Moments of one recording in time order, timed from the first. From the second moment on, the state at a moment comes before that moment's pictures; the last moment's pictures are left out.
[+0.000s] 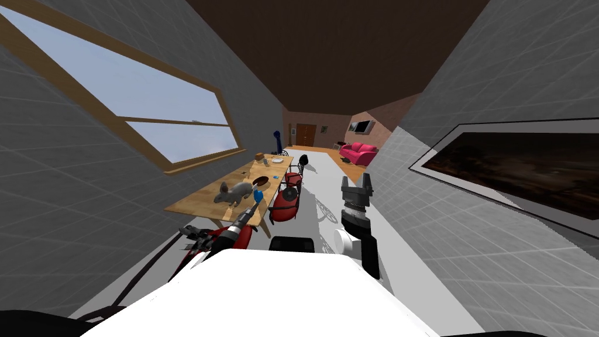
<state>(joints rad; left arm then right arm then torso) 0.59 0.36 -0.04 -1.72 -0.16 -0.37 -0.40 0.52 0.03 0.04 -2.37 -0.06 -0.45 -0.08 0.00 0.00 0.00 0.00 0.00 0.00</state>
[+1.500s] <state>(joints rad) 0.40 0.51 -0.02 -1.44 -0.44 -0.27 -0.58 0.52 0.03 0.04 -2.37 -0.06 -0.45 -0.08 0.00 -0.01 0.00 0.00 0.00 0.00</state>
